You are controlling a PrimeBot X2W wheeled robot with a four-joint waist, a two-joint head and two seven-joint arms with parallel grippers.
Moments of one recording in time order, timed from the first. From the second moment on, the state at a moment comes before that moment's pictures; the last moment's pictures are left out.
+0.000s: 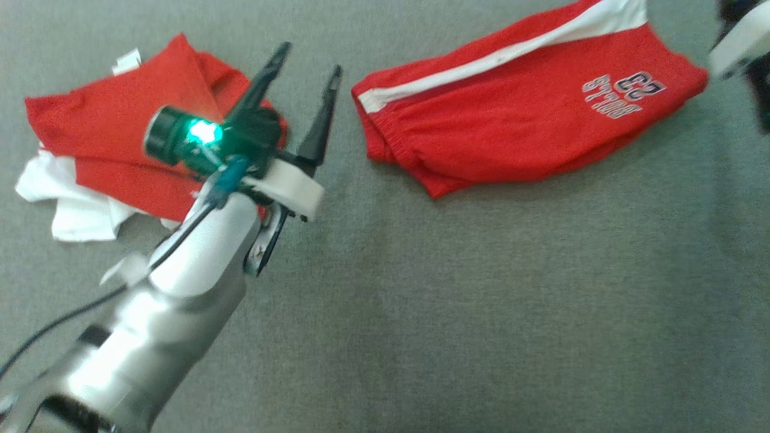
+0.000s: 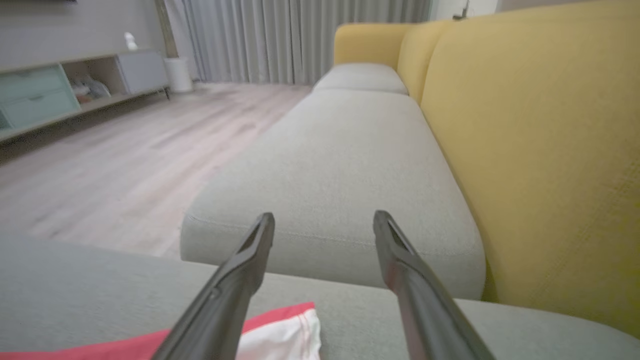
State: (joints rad) left arm -0.89 0.23 -0.90 0.64 -0.51 0.15 -0.25; right arm -1.13 -0.47 0.59 1.00 0.63 0.13 -0.18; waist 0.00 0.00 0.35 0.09
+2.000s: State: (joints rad) left arm -0.29 0.06 -0.36 0.29 -0.19 0.03 -0.26; right arm -0.70 -0.08 -0.44 0.80 -0.02 0.13 0.08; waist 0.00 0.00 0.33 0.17
